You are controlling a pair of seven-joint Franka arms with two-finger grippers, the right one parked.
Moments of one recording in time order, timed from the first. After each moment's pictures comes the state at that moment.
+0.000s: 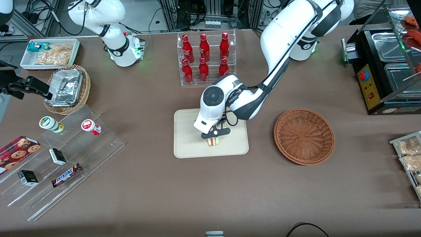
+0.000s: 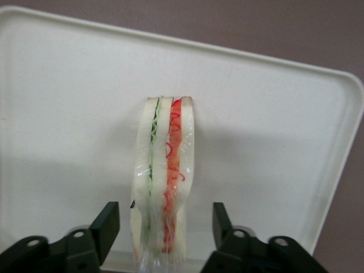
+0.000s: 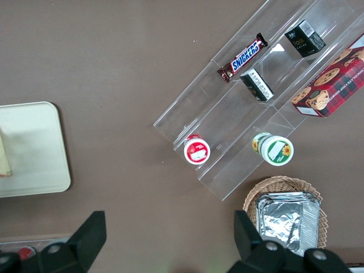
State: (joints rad) arm -0.54 0.75 -0.32 -1.39 0.15 2.12 -1.08
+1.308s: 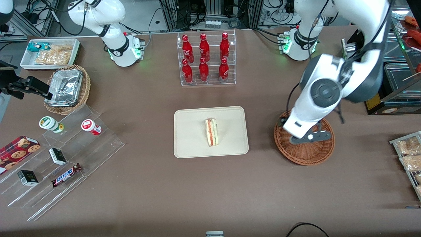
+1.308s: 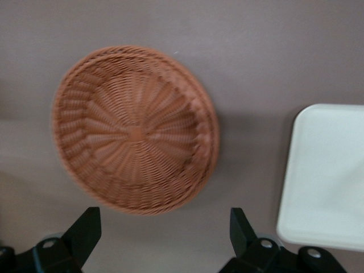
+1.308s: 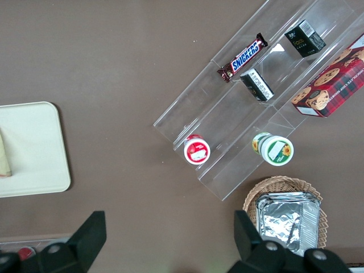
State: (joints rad) arm -0.11 0.22 -0.26 -1.72 0.15 1.76 -0.47
